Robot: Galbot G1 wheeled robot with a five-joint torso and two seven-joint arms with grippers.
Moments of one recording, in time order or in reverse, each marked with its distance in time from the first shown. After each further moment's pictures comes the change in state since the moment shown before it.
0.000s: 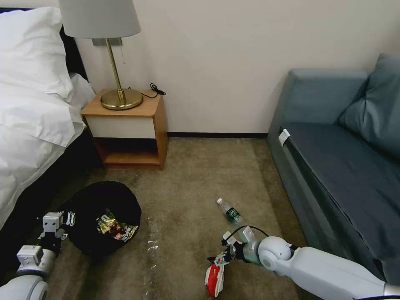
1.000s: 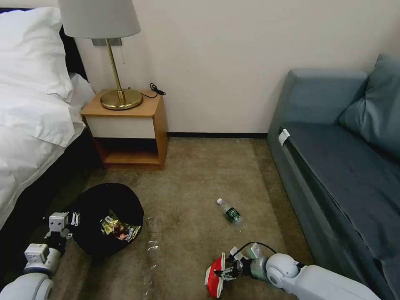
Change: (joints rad) left arm -0.045 -0.003 0.043 0.049 0.008 0.005 0.002; right arm -0.123 0.055 0.083 -0.162 -0.101 0.101 -0.148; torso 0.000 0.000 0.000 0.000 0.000
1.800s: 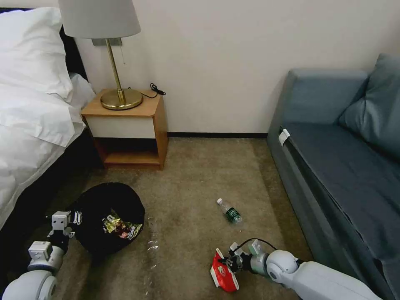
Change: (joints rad) left arm -0.021 -0.004 0.011 0.016 -0.001 0.003 -0.003; right arm 0.013 0.006 0.018 -0.033 -0.013 0.074 -0.051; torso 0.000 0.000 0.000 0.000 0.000
